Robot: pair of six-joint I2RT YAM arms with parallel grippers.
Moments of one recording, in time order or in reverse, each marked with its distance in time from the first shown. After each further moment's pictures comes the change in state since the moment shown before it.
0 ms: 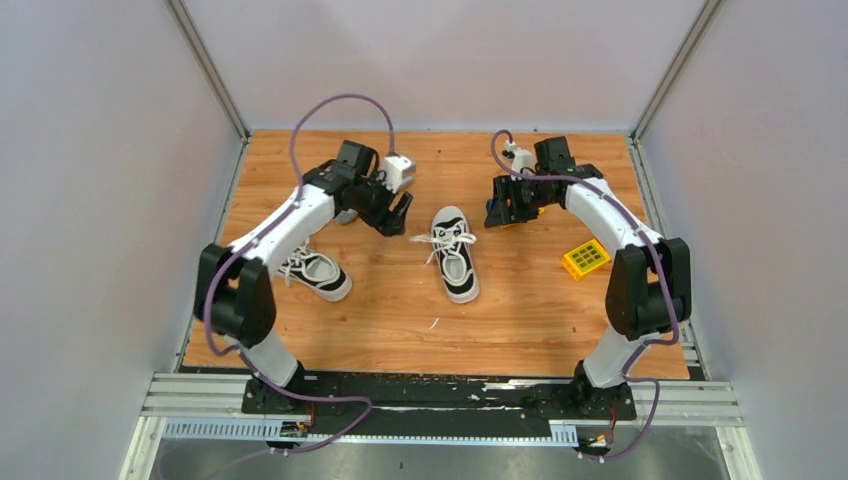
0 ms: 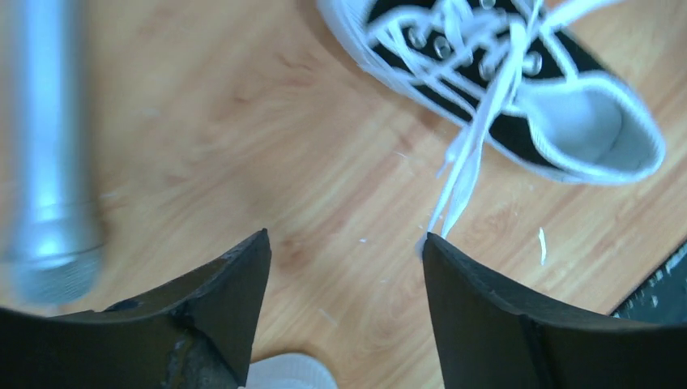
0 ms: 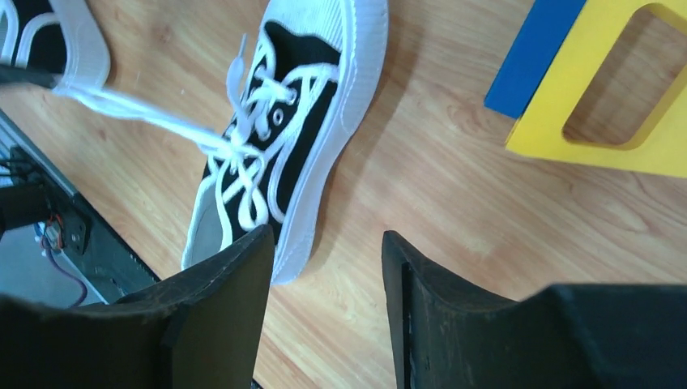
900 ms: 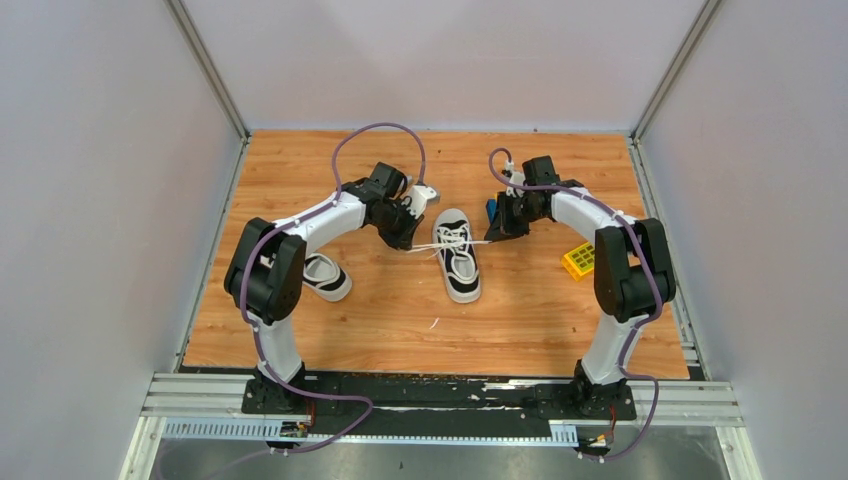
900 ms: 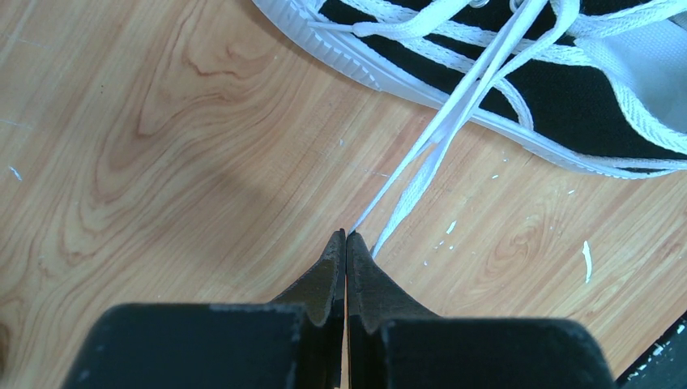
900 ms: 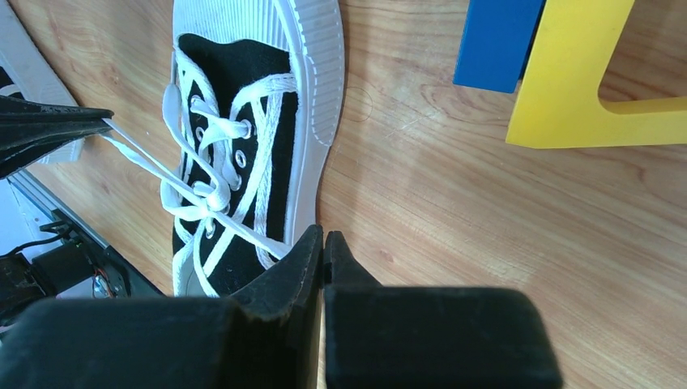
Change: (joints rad) left arm -0.067 0.120 -0.057 0.113 -0.046 0.059; right arm 0.003 0.093 -0.124 0.151 0.045 0.229
